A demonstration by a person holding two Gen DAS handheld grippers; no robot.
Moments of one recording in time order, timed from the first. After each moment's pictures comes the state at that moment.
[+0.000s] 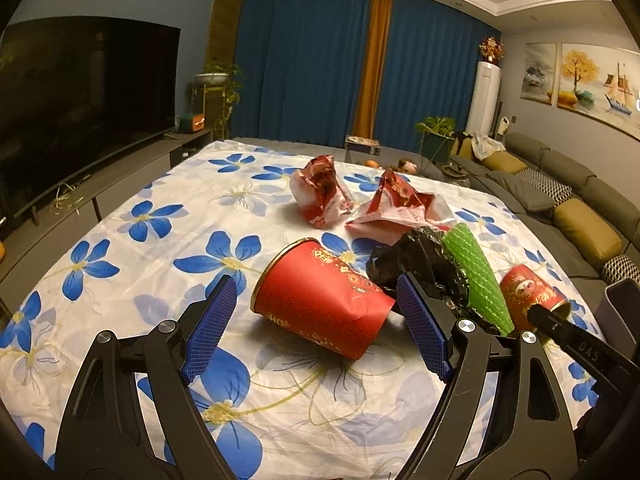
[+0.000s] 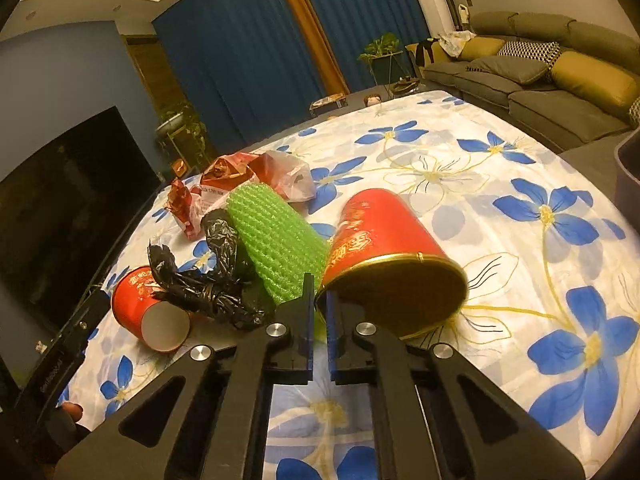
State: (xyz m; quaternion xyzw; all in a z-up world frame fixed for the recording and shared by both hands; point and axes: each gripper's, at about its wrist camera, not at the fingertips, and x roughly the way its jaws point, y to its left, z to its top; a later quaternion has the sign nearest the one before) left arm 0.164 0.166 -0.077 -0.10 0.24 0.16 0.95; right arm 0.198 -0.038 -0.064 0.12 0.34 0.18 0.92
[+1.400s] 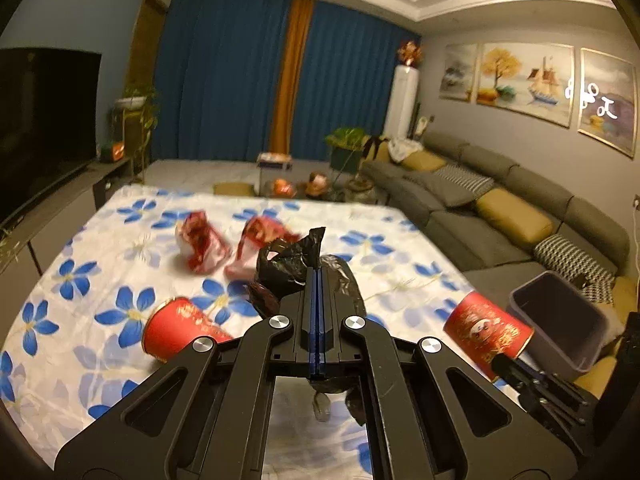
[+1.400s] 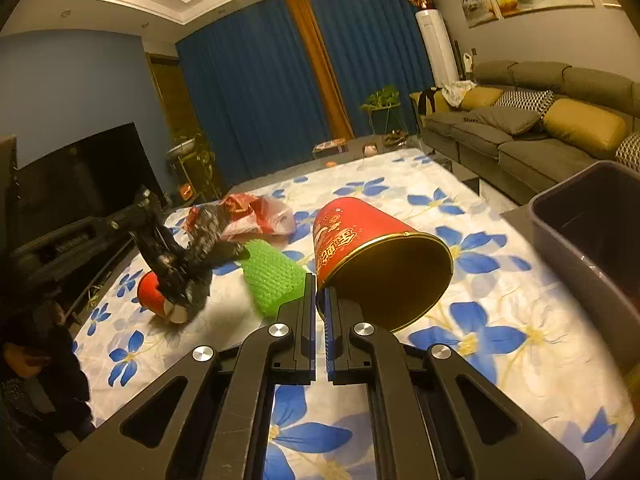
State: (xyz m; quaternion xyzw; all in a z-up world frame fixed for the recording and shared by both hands) left arm 0.166 0.087 0.003 -0.08 0.21 0.01 0.98; right arm 0.119 -0.120 -0.019 0.10 0.26 0.18 0.94
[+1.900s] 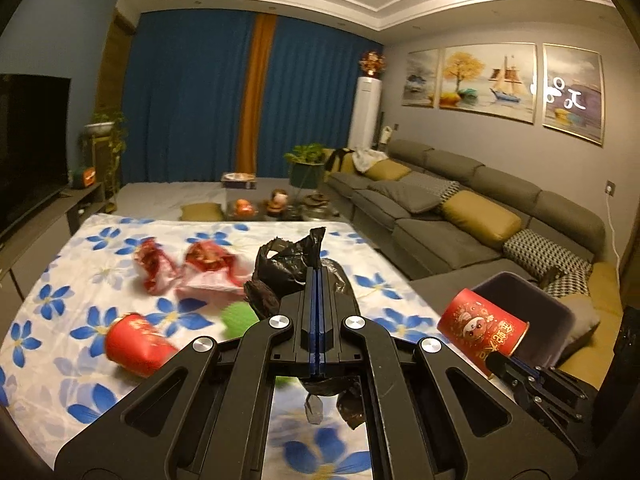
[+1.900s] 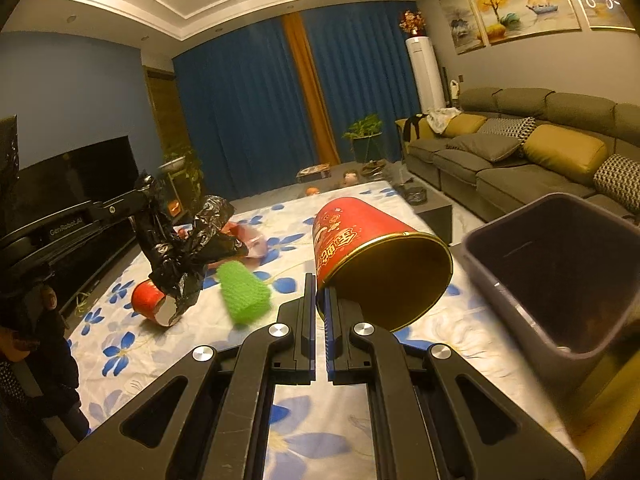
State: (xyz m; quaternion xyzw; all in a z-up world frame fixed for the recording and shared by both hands) left arm 0.147 0.013 0.030 -0.06 0.18 -0.05 0.98; right arm 0.084 -0.184 0.007 0.09 0.22 0.15 0.96
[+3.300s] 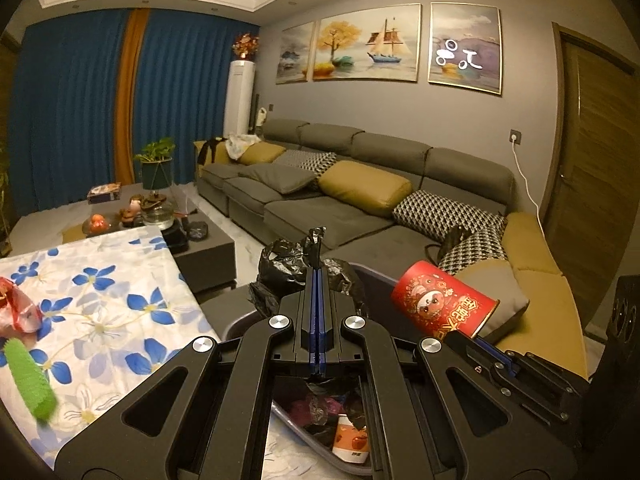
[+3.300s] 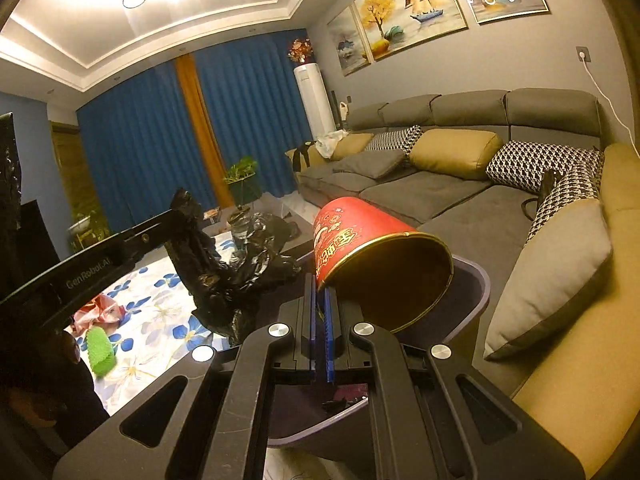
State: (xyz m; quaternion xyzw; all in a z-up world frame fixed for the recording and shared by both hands) left arm 0.214 -0.257 0.004 -0.01 0.19 -0.26 0.95; right arm 0.097 -0.377 0.000 0.14 0.19 -0.03 0.97
